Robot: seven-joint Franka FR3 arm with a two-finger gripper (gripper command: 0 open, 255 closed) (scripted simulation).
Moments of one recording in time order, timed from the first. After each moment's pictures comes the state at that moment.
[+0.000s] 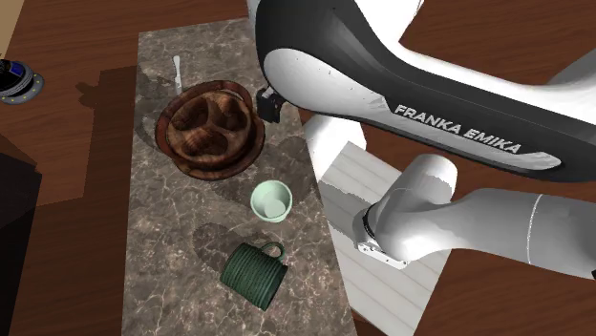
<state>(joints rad) 0.02 -0.77 0.07 -2.28 -0.02 1.61 -0.07</state>
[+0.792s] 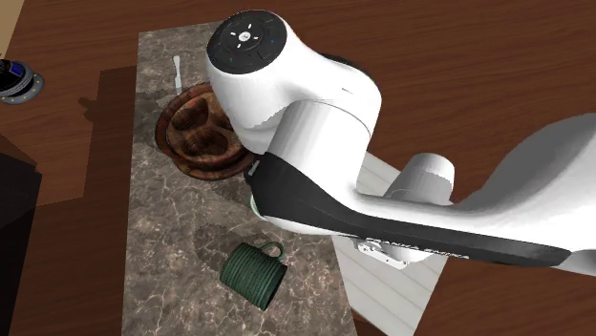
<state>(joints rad) 0.09 -0.83 0.26 -2.53 0.08 1.79 0.12</state>
